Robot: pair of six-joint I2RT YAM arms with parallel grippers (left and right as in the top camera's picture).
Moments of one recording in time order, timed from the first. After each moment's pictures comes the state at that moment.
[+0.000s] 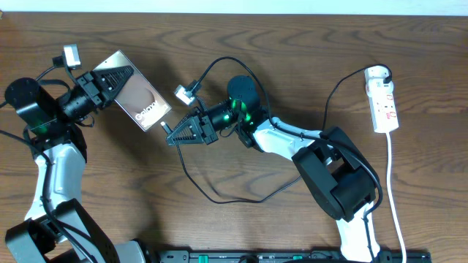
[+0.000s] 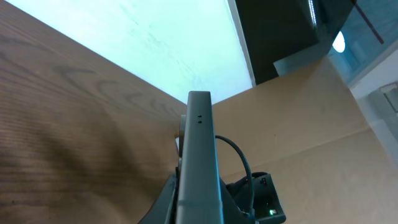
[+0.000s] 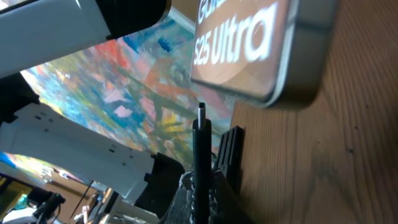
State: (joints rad) left arm 0.46 1.51 0.87 0.54 1.35 -1.01; right arm 0.69 2.14 1.27 0.93 -1.36 0.95
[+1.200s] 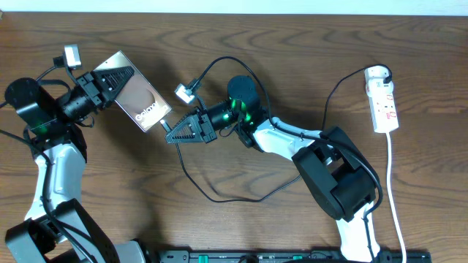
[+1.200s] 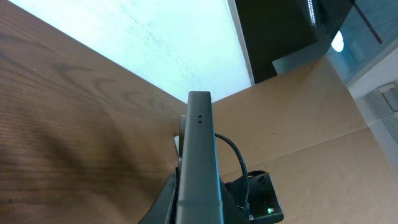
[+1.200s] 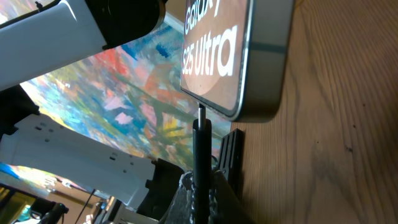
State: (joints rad) left arm 0.46 1.51 0.87 0.54 1.35 -1.01; right arm 0.69 2.14 1.27 0.93 -1.34 0.99
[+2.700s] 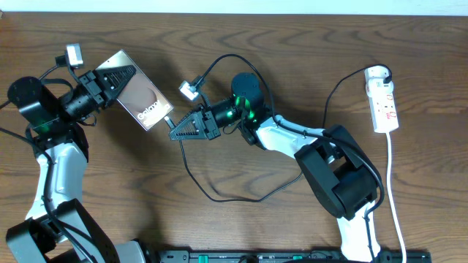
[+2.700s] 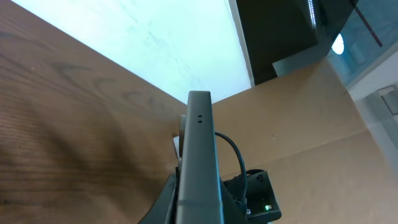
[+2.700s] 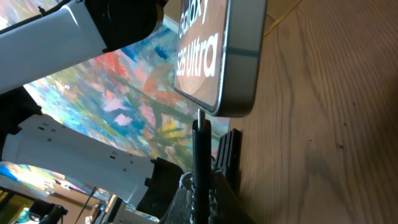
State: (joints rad) left arm 0.45 1.51 0.87 0.54 1.33 -1.03; right arm 0.67 2.14 1.27 0.93 -1.36 0.99
